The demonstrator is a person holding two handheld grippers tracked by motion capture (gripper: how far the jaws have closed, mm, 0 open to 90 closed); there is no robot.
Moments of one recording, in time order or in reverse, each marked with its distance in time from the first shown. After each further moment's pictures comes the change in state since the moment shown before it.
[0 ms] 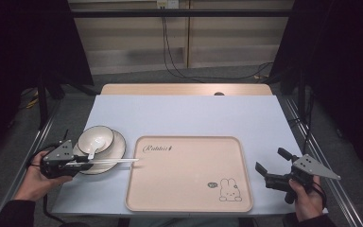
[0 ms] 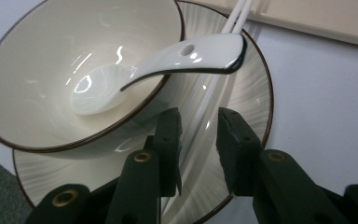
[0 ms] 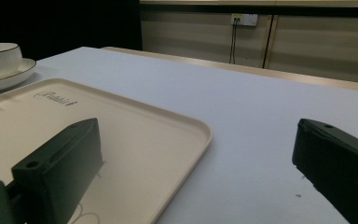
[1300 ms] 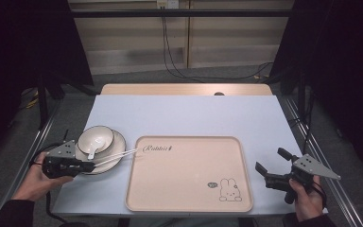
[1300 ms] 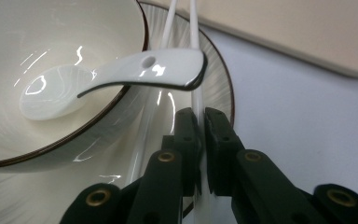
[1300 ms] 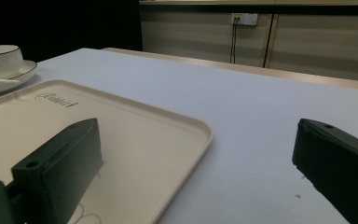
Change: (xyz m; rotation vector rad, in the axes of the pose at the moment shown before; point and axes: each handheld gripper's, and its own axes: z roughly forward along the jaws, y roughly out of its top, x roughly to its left) left arm -0.002 0.006 0.000 -0.023 -0.140 -0.098; right arm 0.000 0.000 0.000 -0.003 0.002 0.011
